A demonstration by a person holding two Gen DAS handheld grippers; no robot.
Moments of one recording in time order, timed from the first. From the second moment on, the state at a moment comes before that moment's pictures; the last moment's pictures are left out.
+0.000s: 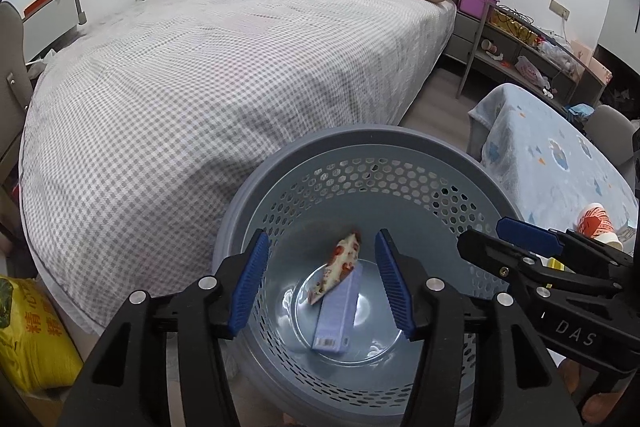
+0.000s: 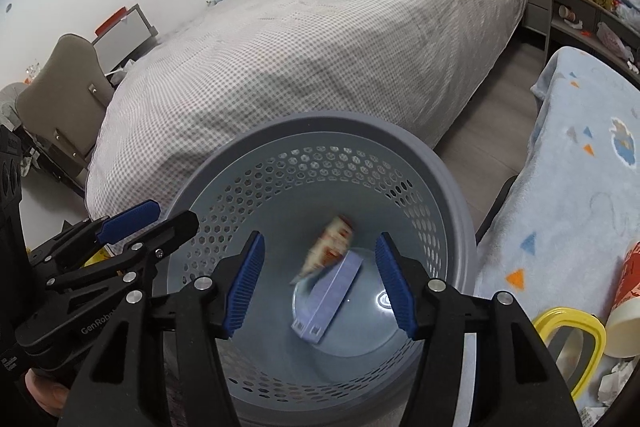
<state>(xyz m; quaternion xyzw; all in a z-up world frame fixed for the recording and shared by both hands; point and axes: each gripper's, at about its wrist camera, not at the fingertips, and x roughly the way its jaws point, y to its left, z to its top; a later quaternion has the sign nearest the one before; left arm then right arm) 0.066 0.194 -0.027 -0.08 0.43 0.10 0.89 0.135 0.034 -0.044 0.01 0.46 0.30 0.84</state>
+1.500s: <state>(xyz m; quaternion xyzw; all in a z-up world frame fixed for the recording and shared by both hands) 0.021 0.148 -0.010 -0.06 0.41 0.08 0.91 0.035 -0.107 -0.016 0.02 0.42 0.19 0.89</state>
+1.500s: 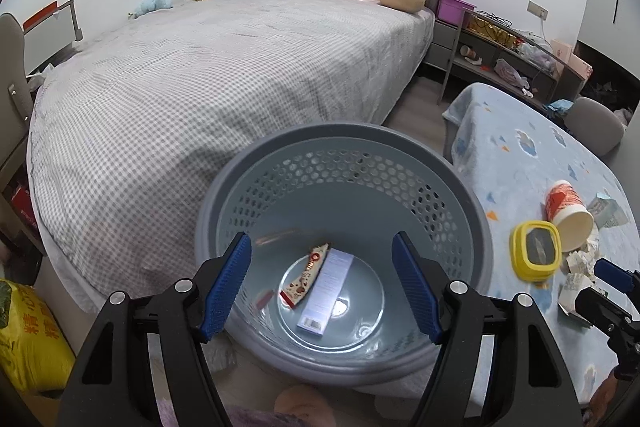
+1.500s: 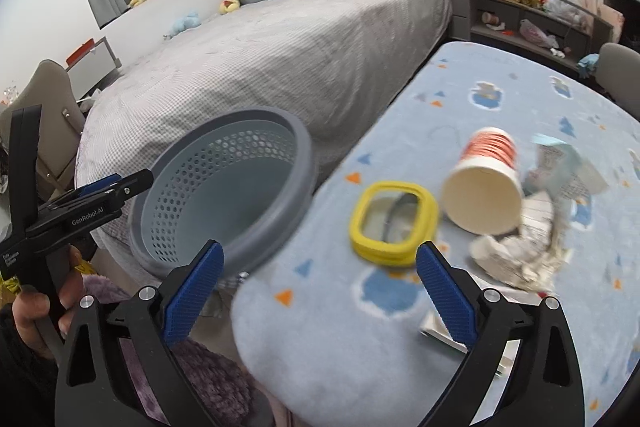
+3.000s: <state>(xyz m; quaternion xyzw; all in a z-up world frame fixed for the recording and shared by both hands) 0.023 0.012 -0.037 -0.02 0.45 0.01 0.89 0.038 -0.171 -0.074 -0.15 0.46 0.20 0.85</state>
